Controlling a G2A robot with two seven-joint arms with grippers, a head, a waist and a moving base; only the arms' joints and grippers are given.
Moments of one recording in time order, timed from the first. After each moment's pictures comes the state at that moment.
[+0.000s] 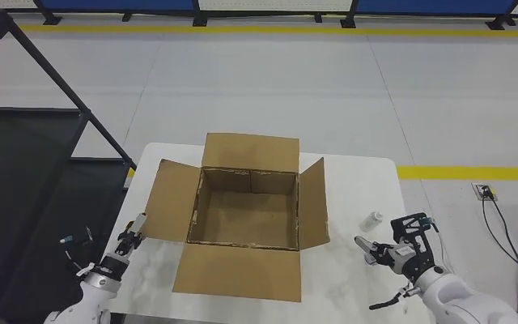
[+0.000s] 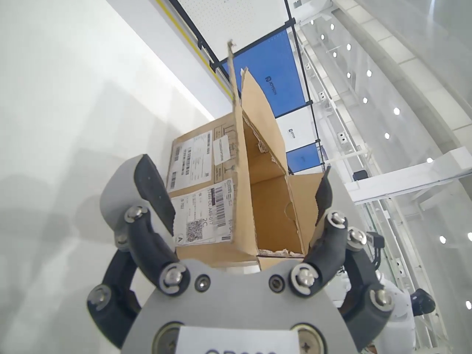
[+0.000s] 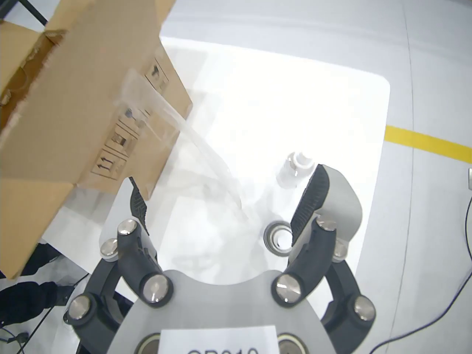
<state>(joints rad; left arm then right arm) 1.48 -1.20 -1.81 -1.59 0.03 -0.41 -0.37 -1.52 -1.32 1.78 -2.07 -1.05 -0.30 0.79</state>
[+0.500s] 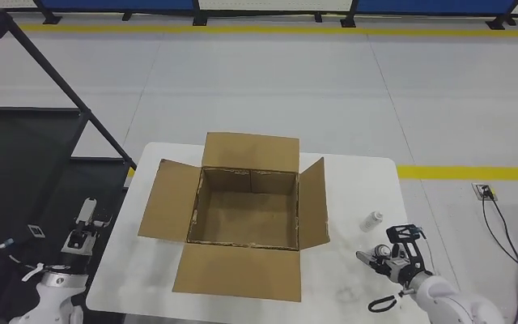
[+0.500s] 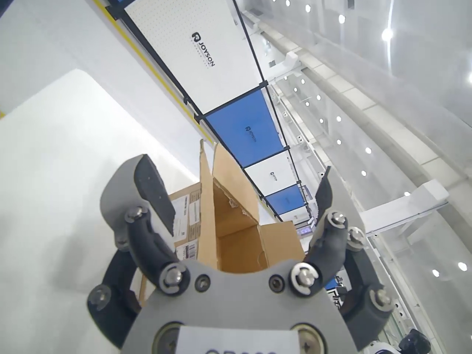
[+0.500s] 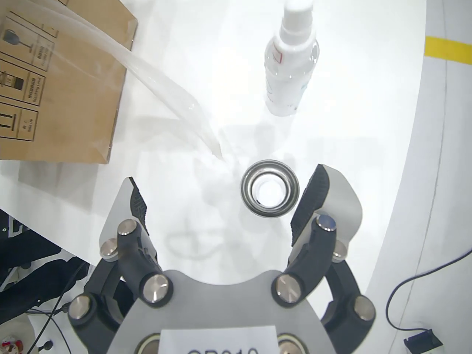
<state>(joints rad) 1.49 -1.19 -1.92 -1.71 -0.09 -0.40 -0.30 -1.47 -1.30 1.76 -1.85 -1.02 -0.23 0.87</state>
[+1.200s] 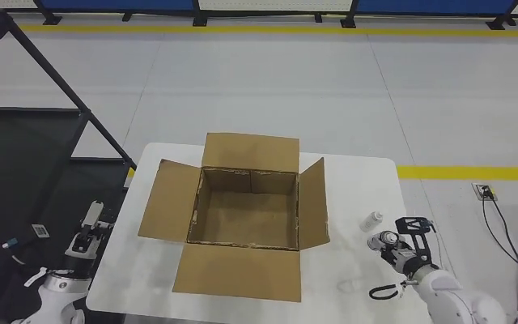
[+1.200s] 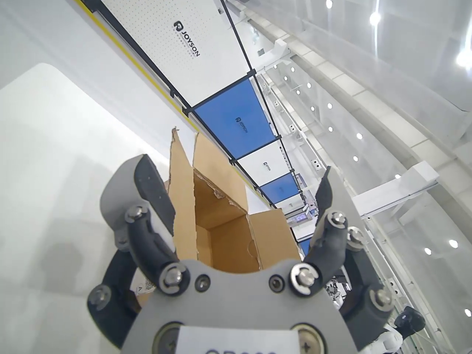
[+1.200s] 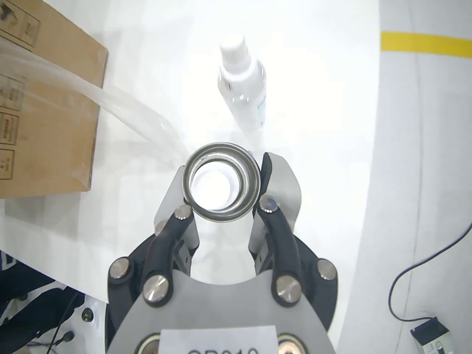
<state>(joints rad) 1.53 -1.19 -1.91 -1.77 -0.08 -0.43 -0.32 -1.46 -1.28 1.75 -1.95 -1.09 -0.10 0.79</state>
